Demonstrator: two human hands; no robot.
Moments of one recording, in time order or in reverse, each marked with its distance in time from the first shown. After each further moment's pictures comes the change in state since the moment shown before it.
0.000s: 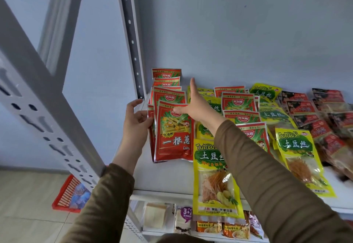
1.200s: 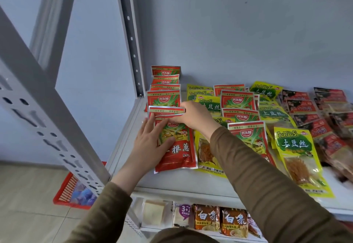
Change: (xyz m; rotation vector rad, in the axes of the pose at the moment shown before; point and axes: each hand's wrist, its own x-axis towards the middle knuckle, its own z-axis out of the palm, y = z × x) left_hand -0.047 -0.022 0.005 0.853 -0.373 0.196; right_hand -0.003 0.025 0.014 -0.526 0.012 -0.121
